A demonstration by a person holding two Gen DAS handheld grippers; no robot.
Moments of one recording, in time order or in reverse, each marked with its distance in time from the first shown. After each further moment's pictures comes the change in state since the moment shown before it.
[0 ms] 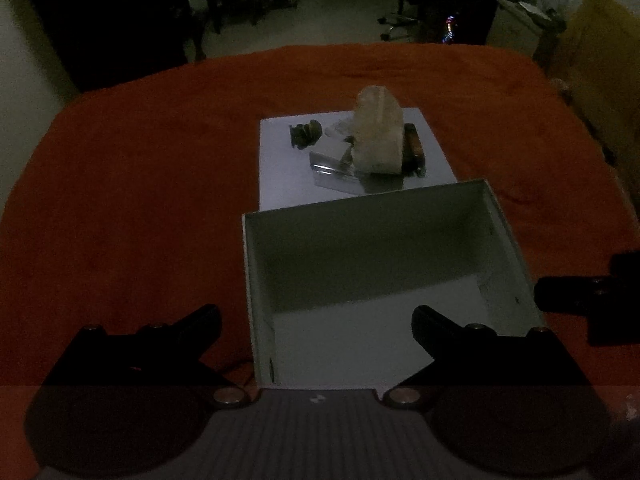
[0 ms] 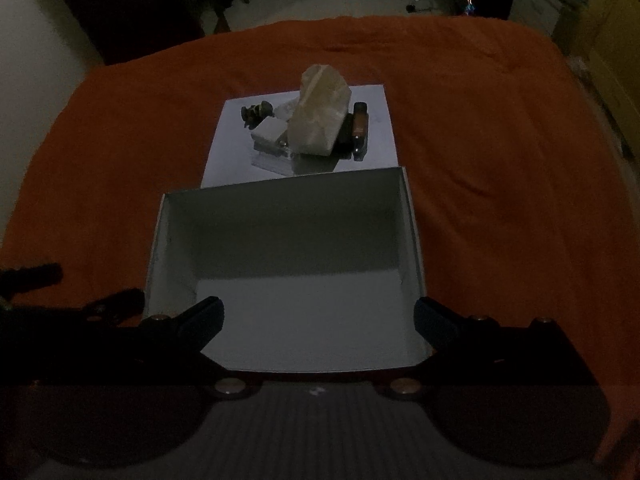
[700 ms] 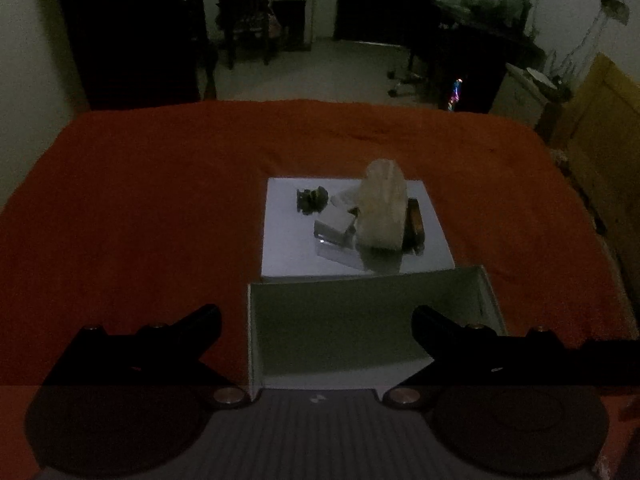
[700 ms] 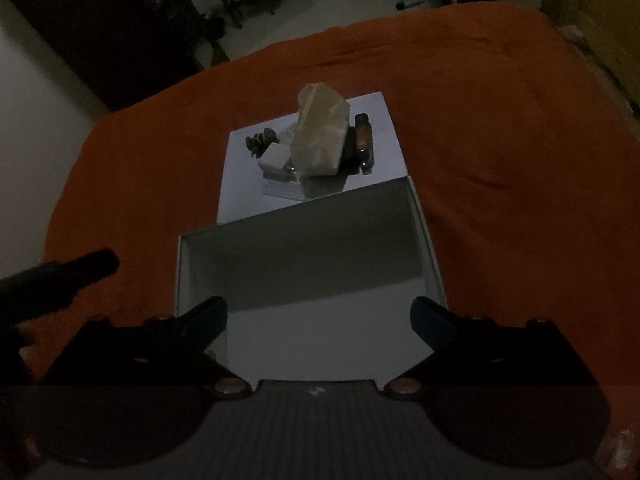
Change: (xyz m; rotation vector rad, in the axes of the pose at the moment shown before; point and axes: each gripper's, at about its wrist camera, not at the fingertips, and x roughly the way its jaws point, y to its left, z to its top) left arm -0.014 0.040 0.042 -0.074 -0.119 -0.088; right arm 0.006 -0.030 0.010 0.100 -0.064 0.098
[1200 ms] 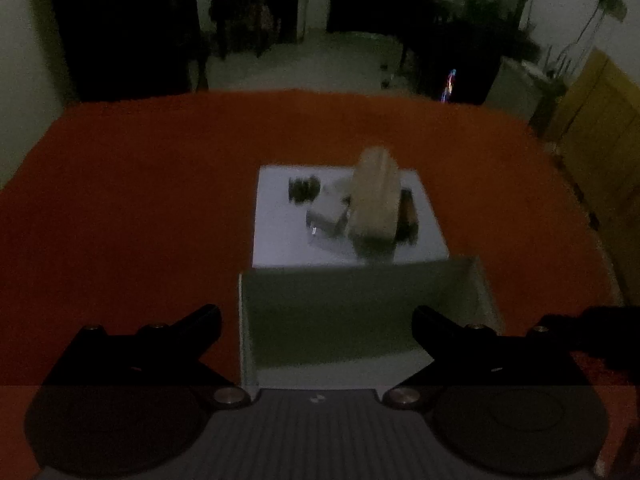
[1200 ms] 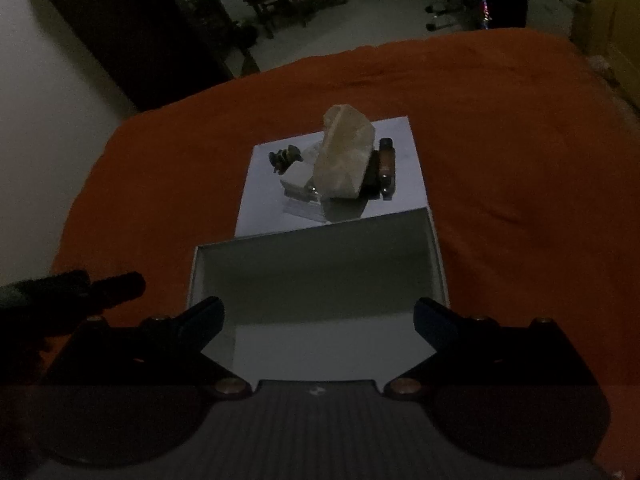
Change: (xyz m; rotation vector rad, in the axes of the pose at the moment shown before) left arm 0.024 0.002 -0.007 0.028 0.045 -0.007; right arm 0.001 -0.002 0.009 -0.077 -0.046 0.062
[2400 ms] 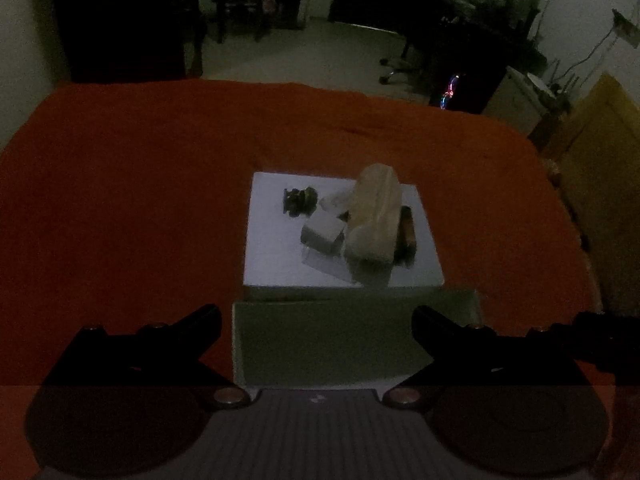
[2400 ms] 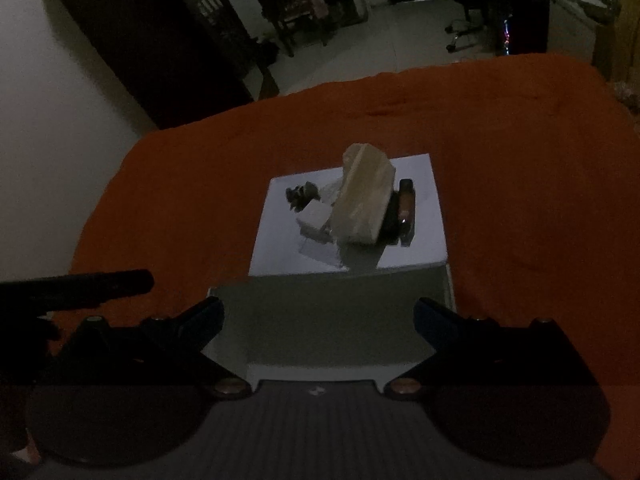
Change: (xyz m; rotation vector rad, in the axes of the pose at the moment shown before) left arm 0.021 0.029 0.064 -0.067 0.020 -0.077; right arm 0.015 -0.004 0.050 -0.030 -0.059 0.059
